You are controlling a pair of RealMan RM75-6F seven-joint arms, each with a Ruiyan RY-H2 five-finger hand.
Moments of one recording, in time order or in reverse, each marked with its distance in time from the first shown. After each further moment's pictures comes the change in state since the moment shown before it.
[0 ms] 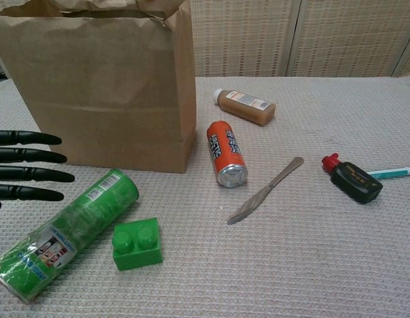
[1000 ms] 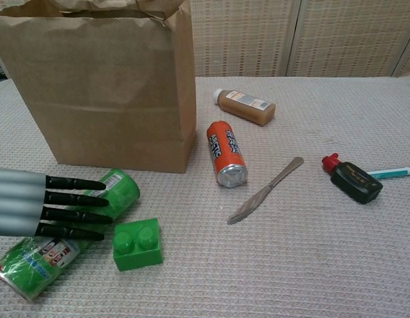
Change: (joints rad) left arm -0.091 -0.107 0.062 0.007 -0.028 -0.274 0.142; right arm 0.012 0.021 -0.008 -0.028 0.024 -0.046 0.015
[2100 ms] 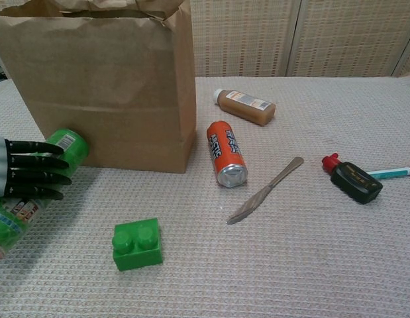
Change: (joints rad) left arm 0.087 0.076 0.007 0.048 -0.161 0.102 -0.088; right arm -0.003 -0.001 0.005 0.000 0.005 0.005 -0.002
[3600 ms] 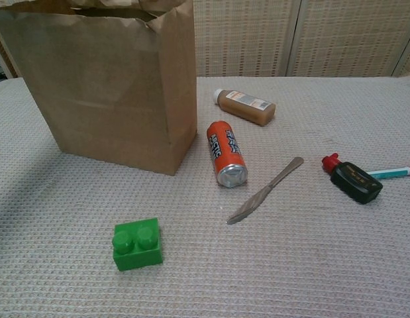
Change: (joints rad) left arm 0.068 -0.021 -0.701 -0.752 -0.778 -0.001 -0.202; right arm -0.001 0.001 -0.001 -0.001 -0.002 -0.002 -0.004
